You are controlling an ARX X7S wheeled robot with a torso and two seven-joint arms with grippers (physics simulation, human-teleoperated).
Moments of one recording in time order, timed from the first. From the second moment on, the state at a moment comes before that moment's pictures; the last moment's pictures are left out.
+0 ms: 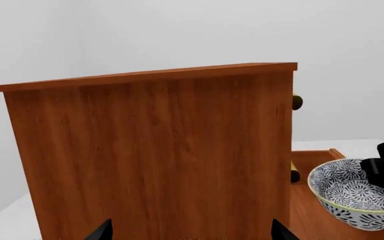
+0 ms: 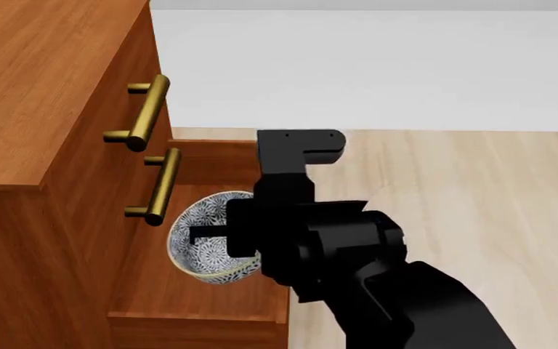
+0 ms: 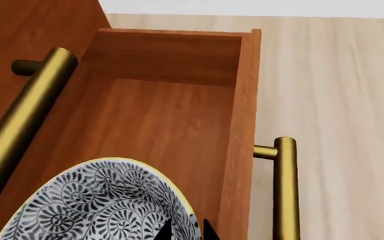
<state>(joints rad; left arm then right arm) 0.35 -0.41 0.03 0.80 -0.27 -0.31 -0.42 1.39 0.00 -1.61 1.12 1.81 0.45 0.26</state>
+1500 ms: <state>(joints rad) 0.36 -0.42 0.02 0.79 -0.30 -0.29 -0.44 1.32 0.00 -1.59 1.08 1.82 0.42 0.20</state>
